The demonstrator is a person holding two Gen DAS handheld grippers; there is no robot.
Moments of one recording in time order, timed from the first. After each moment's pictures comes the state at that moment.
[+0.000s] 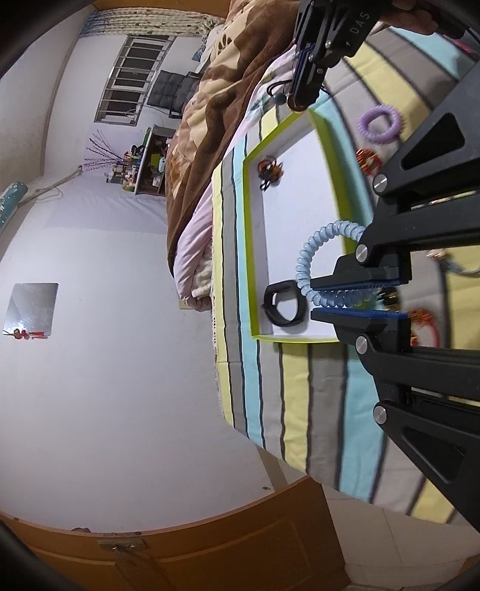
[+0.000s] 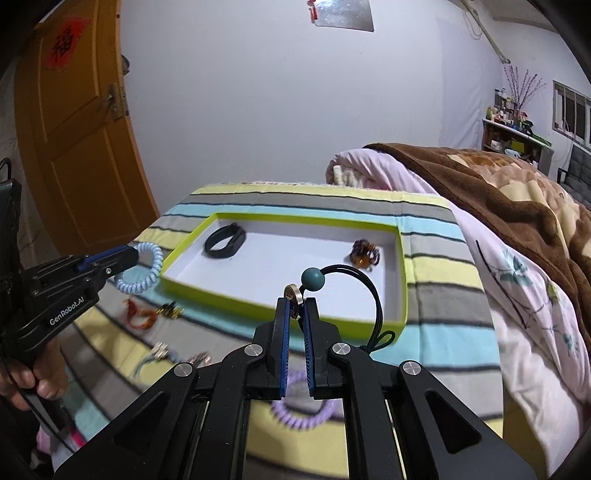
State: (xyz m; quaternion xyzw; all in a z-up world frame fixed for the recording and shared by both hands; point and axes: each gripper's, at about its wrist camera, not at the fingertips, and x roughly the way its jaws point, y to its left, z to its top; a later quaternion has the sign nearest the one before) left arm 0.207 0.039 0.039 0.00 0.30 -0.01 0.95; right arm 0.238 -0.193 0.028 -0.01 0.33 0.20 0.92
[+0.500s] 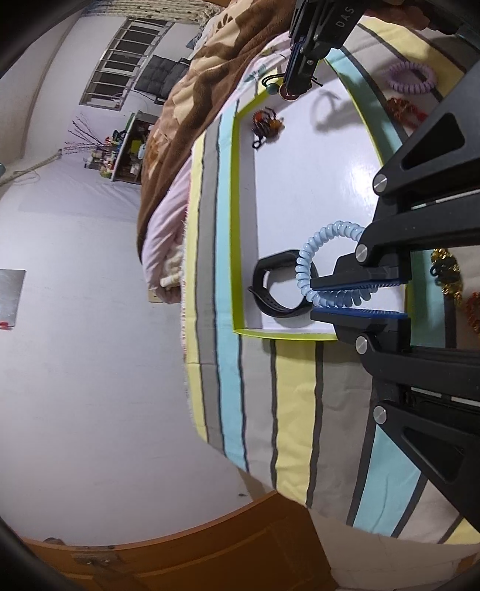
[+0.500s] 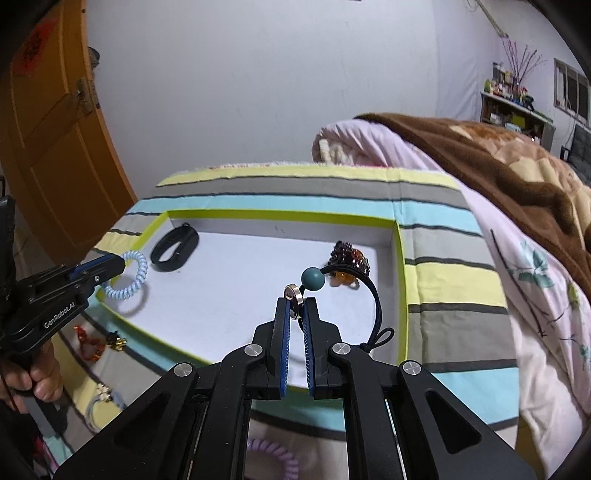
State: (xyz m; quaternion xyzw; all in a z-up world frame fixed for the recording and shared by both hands) left arm 0.278 0.056 -0.002 -0.02 0.36 0.00 0.93; right arm 0.314 -0.192 -0.007 0.00 0.38 0.20 0.90
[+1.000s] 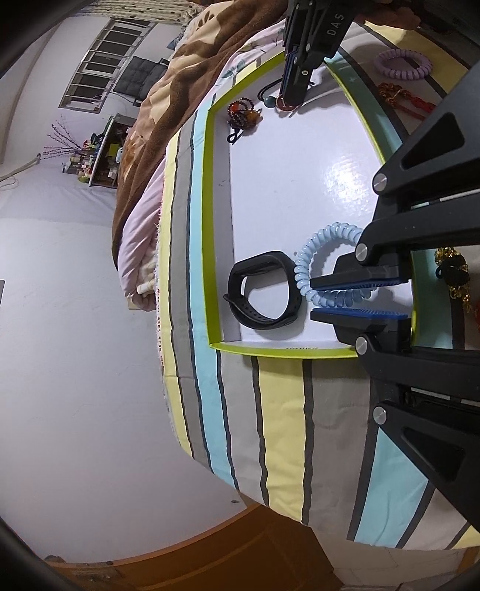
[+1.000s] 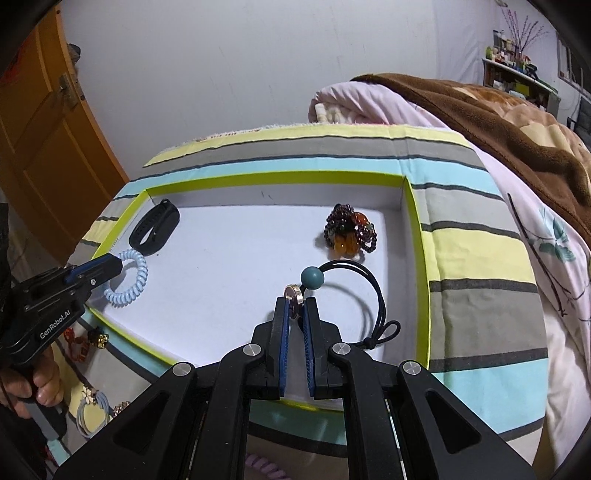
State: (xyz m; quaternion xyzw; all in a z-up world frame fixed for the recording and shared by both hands) left arm 0.295 0.048 -0.018 0.00 0.40 -0.01 0.92; right arm 0.332 -0.193 -0.030 0.02 0.44 0.20 0.88
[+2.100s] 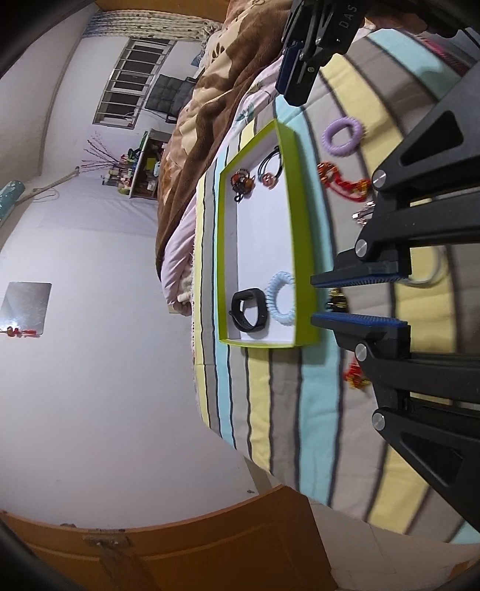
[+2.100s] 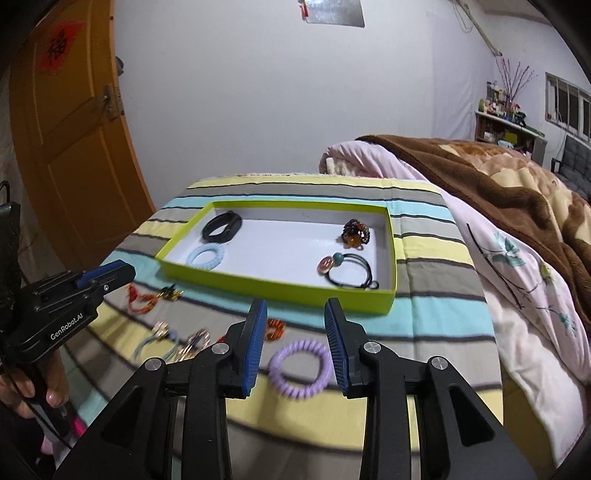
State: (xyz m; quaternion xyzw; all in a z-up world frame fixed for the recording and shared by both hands) left arm 0.154 0.037 0.023 -0.02 0.31 -0.02 0.95; right arm 0.190 -0.201 0.024 -0.01 0.33 0.20 0.92
